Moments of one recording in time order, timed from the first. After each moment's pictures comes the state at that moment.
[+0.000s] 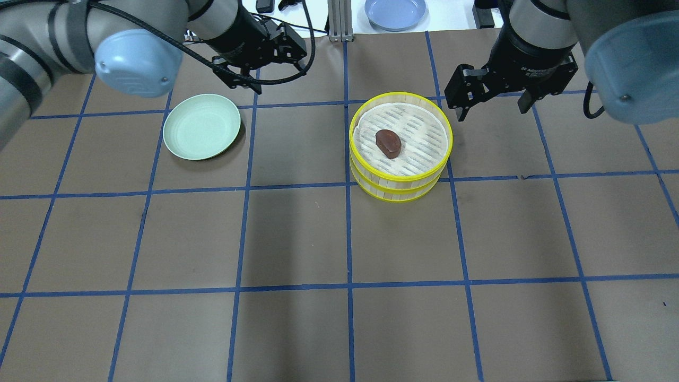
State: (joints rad) left arm -1.62 -1.82 -1.47 -1.26 1.29 -0.18; right arm 1.61 -1.60 1.59 -1.66 -1.58 -0.04
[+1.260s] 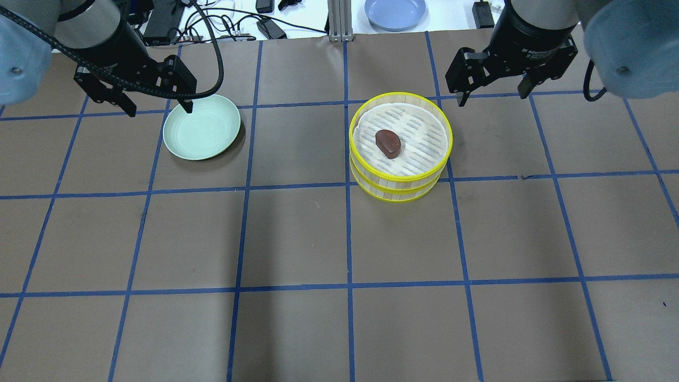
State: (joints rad) left arm -1.49 -1.62 -1.54 -1.49 1.56 0.05; right arm 1.60 -1.56 1.54 -1.66 -1.57 -0.05
